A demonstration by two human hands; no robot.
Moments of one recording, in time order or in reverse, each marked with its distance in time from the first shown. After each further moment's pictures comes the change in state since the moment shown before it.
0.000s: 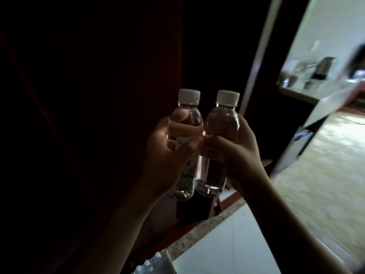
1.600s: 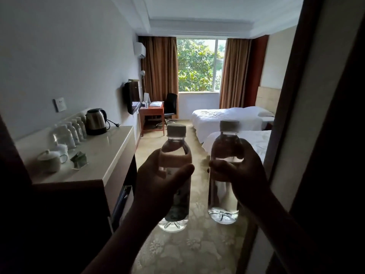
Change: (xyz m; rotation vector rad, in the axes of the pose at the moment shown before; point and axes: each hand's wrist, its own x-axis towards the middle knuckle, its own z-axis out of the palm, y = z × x) left_hand 0.392 -0.195 0.829 -0.361 -0.834 -0.016; right_hand 0.267 -0.110 -0.769 -0.603 1.114 -0.254
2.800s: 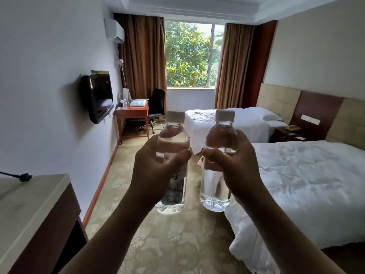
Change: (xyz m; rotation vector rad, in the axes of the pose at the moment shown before) left_hand 0.740 -0.395 0.149 -0.008 -0.139 0.055; right_hand 0.734 0.414 0.089 -0.194 0.050 -0.068
